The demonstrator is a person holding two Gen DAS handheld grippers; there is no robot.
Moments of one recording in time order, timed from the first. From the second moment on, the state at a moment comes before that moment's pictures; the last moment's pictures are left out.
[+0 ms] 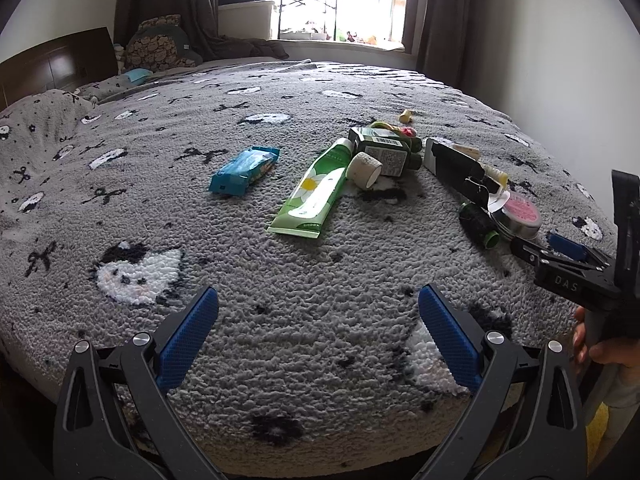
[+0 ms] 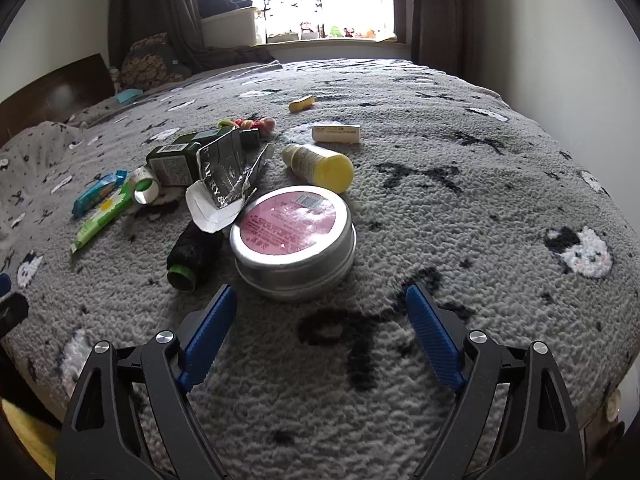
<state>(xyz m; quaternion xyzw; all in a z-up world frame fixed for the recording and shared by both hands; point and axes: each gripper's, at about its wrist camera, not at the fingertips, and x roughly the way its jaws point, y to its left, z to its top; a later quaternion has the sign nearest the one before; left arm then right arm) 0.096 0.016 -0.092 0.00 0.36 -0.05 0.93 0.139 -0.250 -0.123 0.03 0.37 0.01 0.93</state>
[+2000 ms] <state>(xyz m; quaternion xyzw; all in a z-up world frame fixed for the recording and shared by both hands) 0.016 -0.039 -0.068 0.03 0.32 -0.13 0.94 -0.003 -0.257 -0.051 0.01 0.27 0.06 0.96</state>
